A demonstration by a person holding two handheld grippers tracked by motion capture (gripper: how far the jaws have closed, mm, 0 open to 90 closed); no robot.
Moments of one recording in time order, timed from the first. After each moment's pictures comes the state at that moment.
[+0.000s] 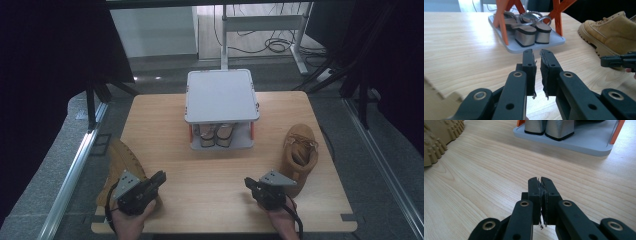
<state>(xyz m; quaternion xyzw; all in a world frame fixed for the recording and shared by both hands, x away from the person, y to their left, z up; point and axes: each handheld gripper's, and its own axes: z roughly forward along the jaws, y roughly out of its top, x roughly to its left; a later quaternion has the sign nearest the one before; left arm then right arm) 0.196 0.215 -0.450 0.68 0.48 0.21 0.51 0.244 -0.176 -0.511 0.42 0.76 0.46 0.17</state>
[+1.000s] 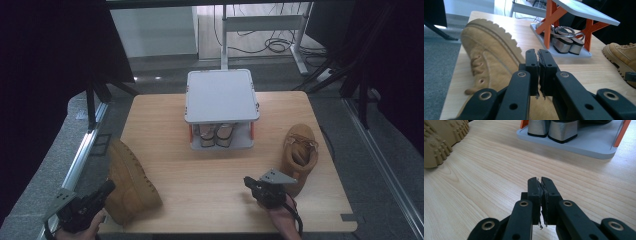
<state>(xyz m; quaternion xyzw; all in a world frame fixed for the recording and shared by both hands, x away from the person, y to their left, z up) 0.153 0.323 -0.448 0.60 0.56 0.24 0.52 0.247 -0.176 -0.509 0.41 0.77 0.46 0.16</state>
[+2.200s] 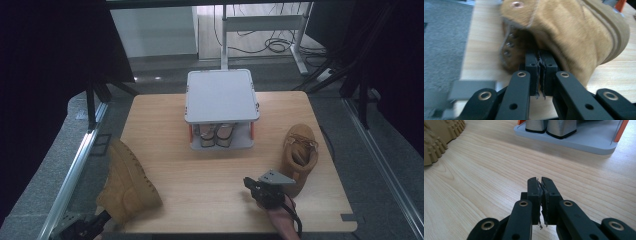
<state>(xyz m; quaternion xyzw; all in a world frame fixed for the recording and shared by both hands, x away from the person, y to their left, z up) 0.129 0.344 -0.520 0.63 0.62 0.18 0.43 0.248 -0.174 -0.515 0.42 0.77 0.45 0.16</state>
